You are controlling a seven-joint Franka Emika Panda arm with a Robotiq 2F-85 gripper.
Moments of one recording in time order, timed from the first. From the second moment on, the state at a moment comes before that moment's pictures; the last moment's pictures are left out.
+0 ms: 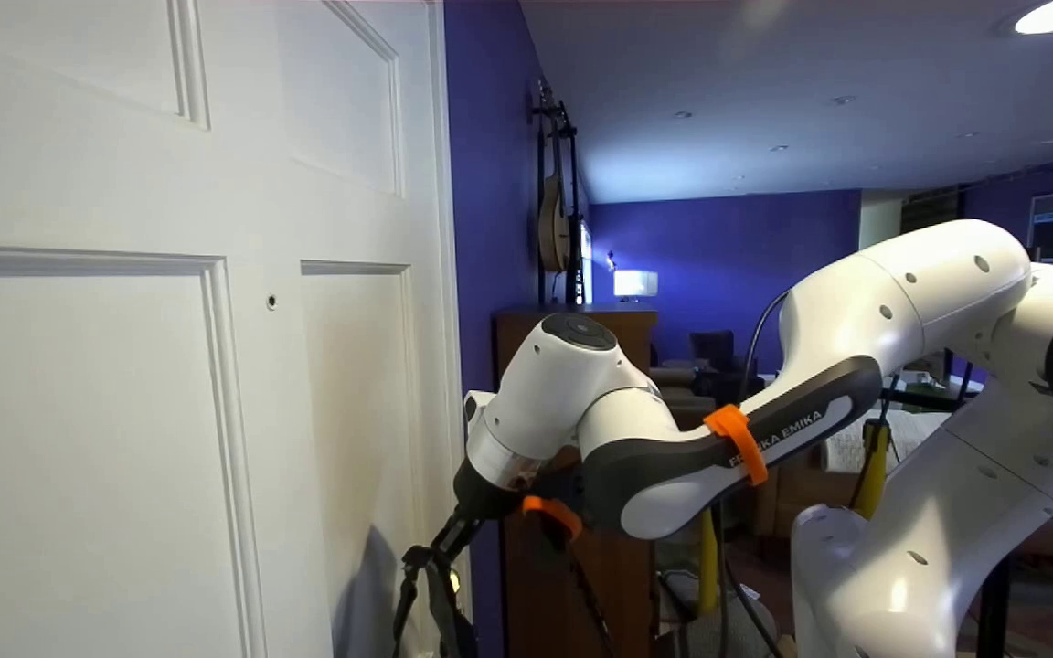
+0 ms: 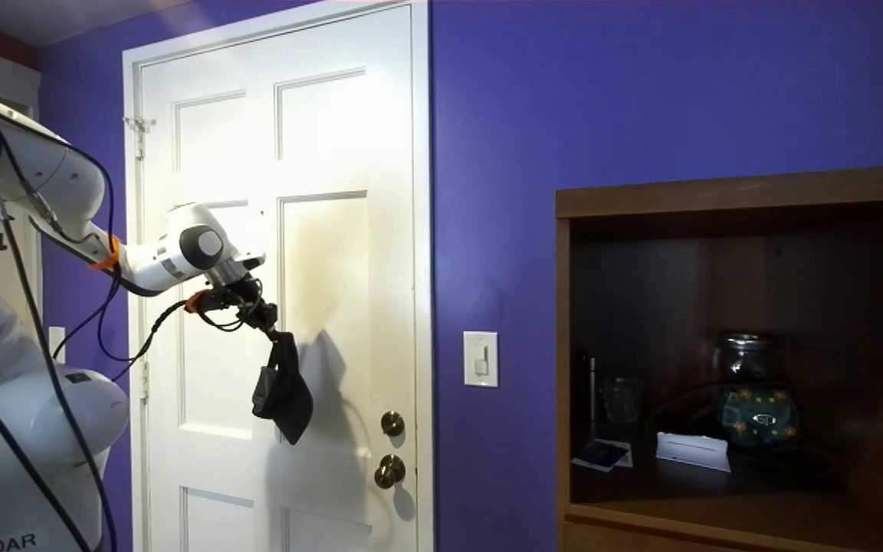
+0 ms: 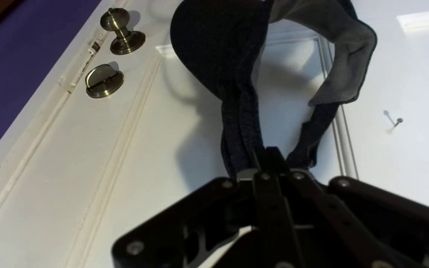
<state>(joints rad) 0.11 -0.64 0.33 -2.61 -0.21 2.51 0.49</state>
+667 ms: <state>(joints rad) -0.09 -0.63 0.38 -2.57 -0.23 2.52 0.58</state>
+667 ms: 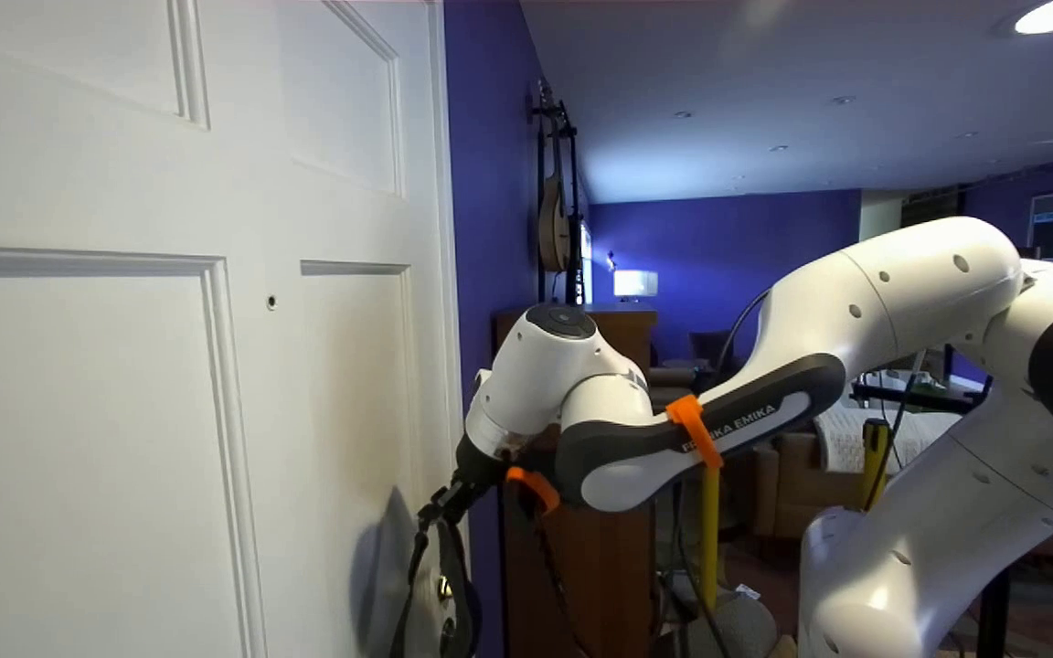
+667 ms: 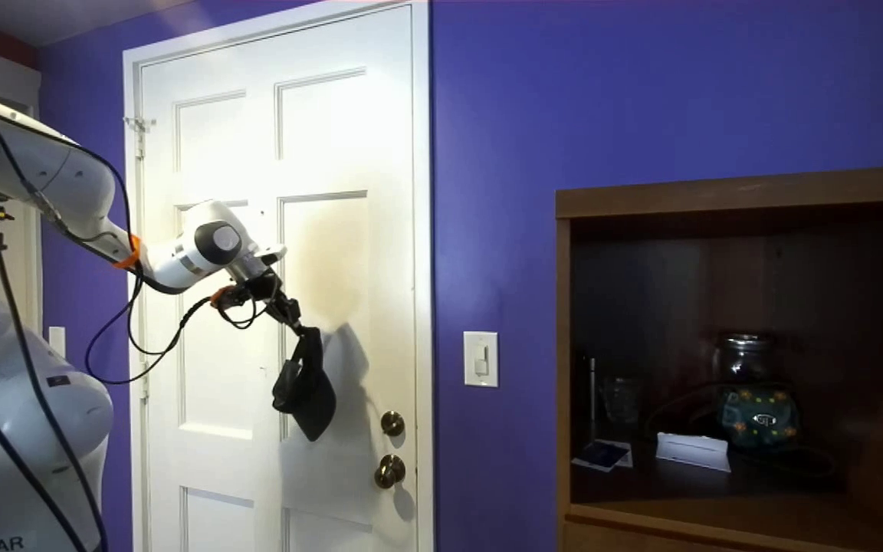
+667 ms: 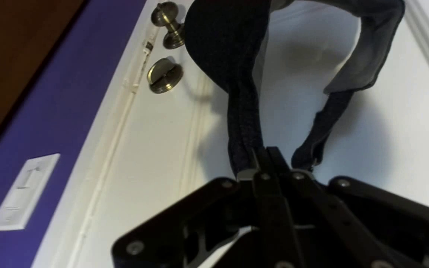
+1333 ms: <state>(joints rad) -0.43 -0.60 0.33 -2.44 -0.36 2.51 0.78</state>
